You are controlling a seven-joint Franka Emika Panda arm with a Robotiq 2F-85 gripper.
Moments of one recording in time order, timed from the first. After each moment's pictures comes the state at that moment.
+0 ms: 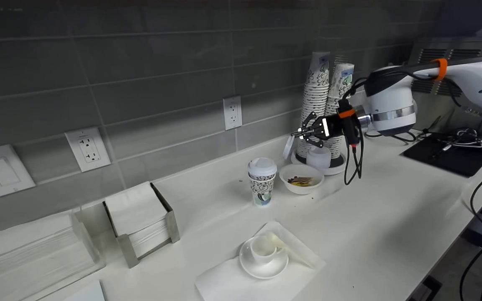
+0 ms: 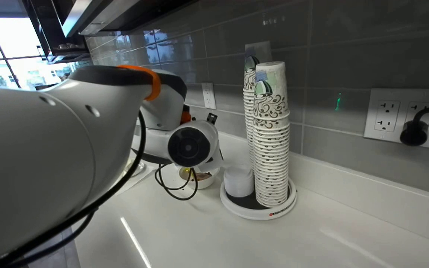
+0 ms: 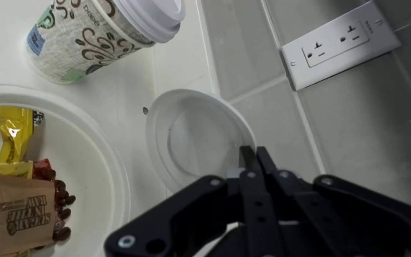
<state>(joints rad) -1.65 1.32 1.38 -2.34 0.32 3.12 0.22</state>
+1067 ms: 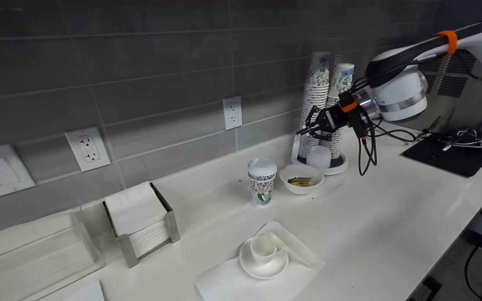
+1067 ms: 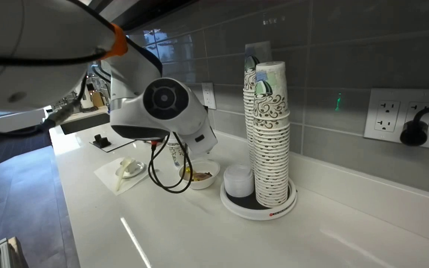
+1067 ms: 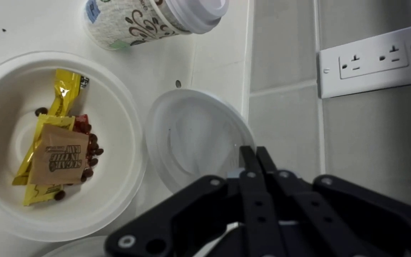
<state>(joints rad) -1.66 0.98 1.42 -2.43 0.33 3.15 0.30</state>
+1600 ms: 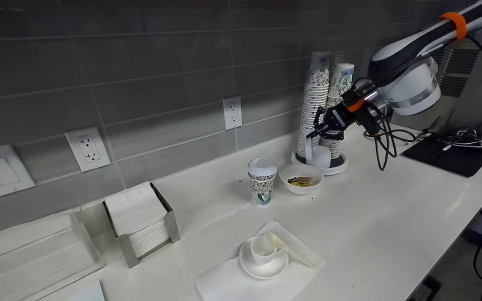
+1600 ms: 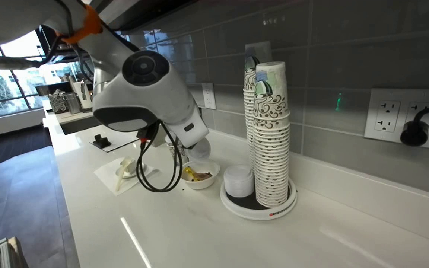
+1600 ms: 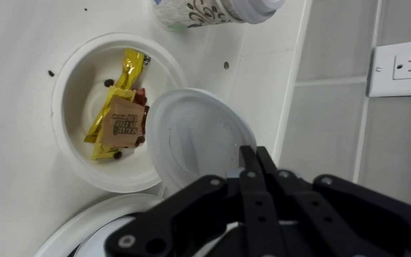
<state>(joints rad) -1.72 0.68 1.47 -2.49 0.35 3.09 0.38</state>
